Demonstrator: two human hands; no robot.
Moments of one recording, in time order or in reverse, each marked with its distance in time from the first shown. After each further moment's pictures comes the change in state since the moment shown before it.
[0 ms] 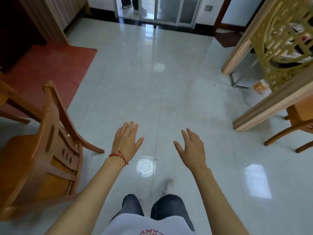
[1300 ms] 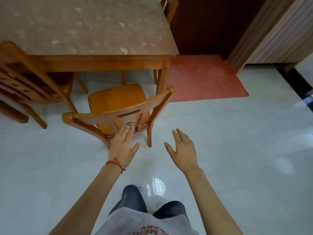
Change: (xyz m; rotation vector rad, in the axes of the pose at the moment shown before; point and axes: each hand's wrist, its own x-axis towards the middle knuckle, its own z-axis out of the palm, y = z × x) left_hand 0.003 -0.046 -0.026 -0.149 0.477 -1.274; right_hand 0.215 -0.229 0.036 -0.235 -0.525 -1.287
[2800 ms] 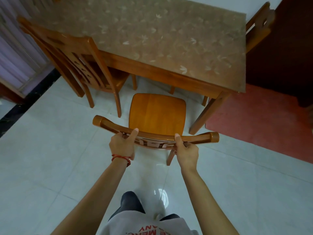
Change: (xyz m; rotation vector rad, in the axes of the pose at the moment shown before) left_hand 0.099 -0.038 -0.058 -0.750 0.617 -0.970; right_hand 0.175 -0.096 0.004 0.894 -0.063 0.212
